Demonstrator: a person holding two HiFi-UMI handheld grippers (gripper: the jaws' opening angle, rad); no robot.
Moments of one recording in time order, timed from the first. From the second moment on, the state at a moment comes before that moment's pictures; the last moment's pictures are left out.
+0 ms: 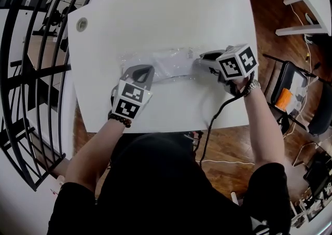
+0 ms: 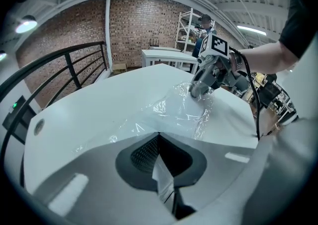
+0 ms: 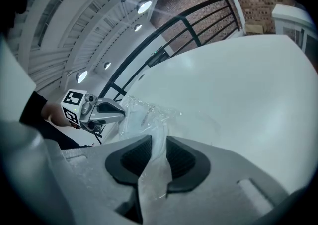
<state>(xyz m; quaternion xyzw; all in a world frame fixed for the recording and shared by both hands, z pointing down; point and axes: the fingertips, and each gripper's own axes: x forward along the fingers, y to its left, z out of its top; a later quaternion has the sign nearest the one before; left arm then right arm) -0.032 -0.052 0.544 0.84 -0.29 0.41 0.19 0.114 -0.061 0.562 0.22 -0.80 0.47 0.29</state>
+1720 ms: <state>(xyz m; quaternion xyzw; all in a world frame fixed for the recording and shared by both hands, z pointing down) -0.142 -0.074 0.534 0.82 -0.27 0.18 0.48 0.119 -0.066 0.534 0.26 -0.83 0.39 0.29</state>
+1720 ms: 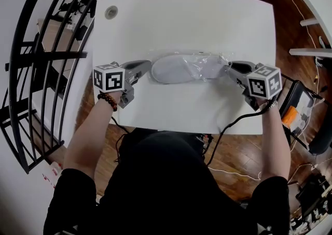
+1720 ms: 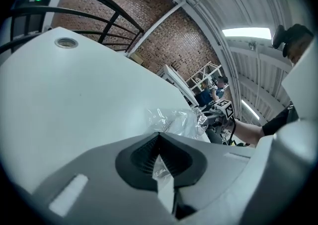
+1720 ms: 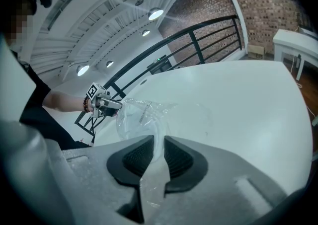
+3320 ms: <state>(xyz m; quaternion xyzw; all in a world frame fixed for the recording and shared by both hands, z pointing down) -0.218 -0.091 0.519 0.81 -0.34 0.23 0.42 0.188 -0.038 0.531 0.34 -0.79 0.43 0.26</state>
